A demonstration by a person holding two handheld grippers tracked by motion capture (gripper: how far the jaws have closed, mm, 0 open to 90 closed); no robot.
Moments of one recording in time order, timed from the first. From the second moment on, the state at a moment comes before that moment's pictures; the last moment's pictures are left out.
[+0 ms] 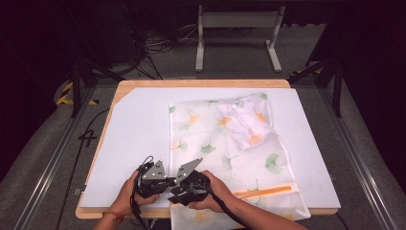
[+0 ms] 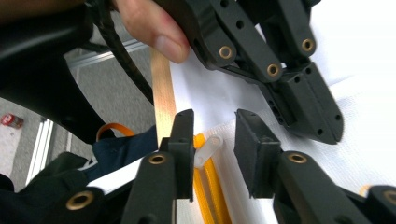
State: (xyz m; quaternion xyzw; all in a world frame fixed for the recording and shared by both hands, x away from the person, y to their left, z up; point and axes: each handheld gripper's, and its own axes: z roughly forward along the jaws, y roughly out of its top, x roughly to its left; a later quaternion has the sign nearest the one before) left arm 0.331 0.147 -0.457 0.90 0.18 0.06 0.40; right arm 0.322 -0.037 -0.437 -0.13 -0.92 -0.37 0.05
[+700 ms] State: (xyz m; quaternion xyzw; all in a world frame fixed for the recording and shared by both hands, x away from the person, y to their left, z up) left arm 0.331 0.146 -0.456 0.90 0.18 0.06 0.39; right arm 0.320 -0.041 -0.437 -0.12 -0.91 -0.38 0.07
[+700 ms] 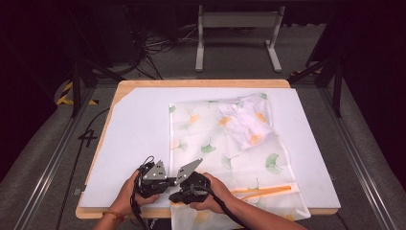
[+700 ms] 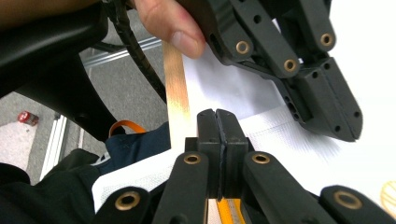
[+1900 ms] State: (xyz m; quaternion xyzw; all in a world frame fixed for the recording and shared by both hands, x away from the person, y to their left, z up) left arm 0.331 0.146 -0.456 0.90 0.16 0.07 0.39; right arm 0.316 -0.060 -0.439 -0.11 -0.92 -0.38 0.06
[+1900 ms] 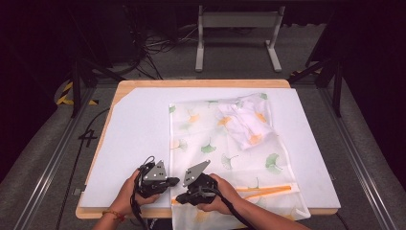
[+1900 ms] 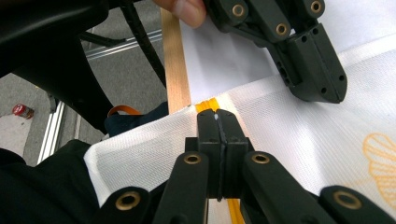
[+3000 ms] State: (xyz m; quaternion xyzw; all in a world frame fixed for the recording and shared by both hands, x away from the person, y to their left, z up) left arm 0.308 0.147 -0.452 0.92 0.14 0.05 0.37; right arm 0.307 -0.068 -0.442 -0.16 -0.91 -0.39 0.03
